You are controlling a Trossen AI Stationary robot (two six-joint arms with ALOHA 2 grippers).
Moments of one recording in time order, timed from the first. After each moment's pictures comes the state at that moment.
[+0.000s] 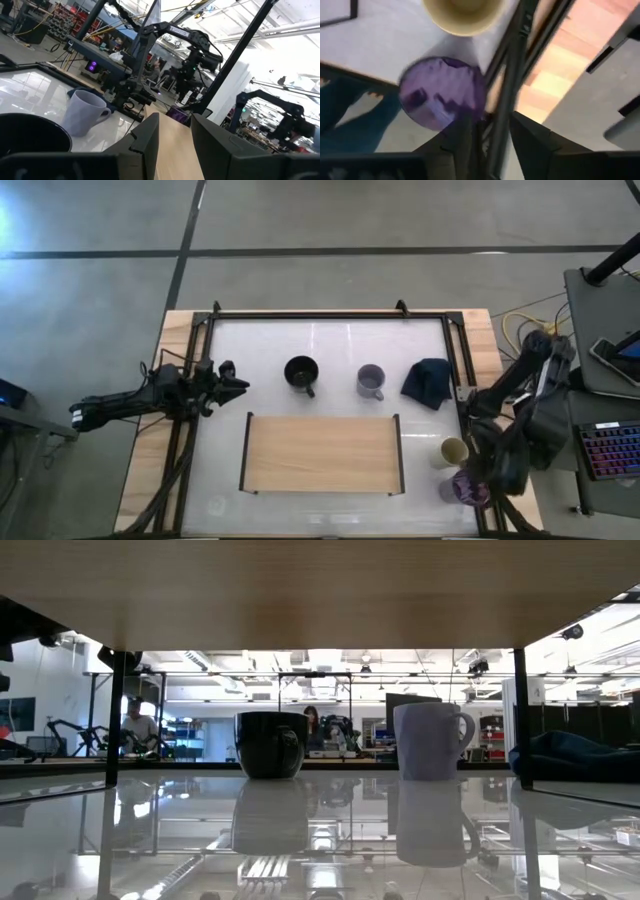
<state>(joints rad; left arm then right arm) 0.20 0.07 0.01 0.24 0.26 -0.62 1.06 1.29 1.39 -1.53 -0.20 2.25</state>
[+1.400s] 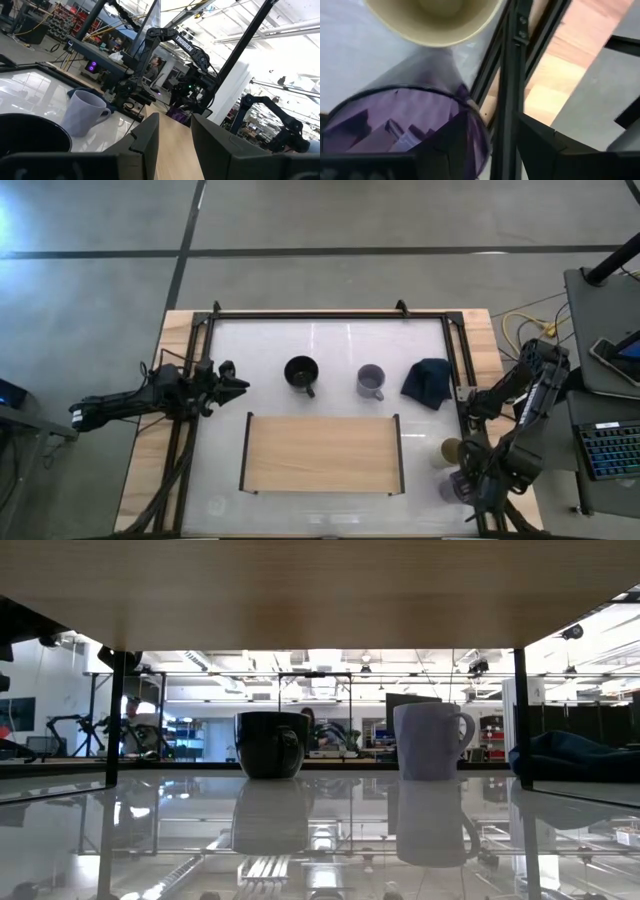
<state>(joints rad) 0.20 0.07 0.01 0.25 0.26 -0.62 1.10 1.39 1.20 -1.39 -0.24 2.29</state>
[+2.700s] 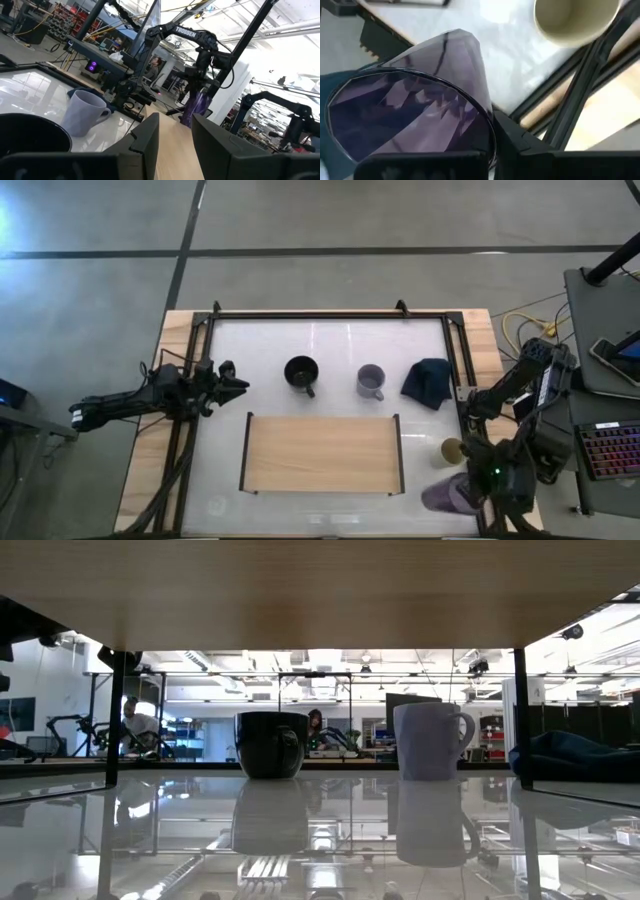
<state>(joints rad) 0.20 0.07 0.01 0.24 0.26 -0.62 1.07 1.39 1.55 -1.46 0.00 1.99</state>
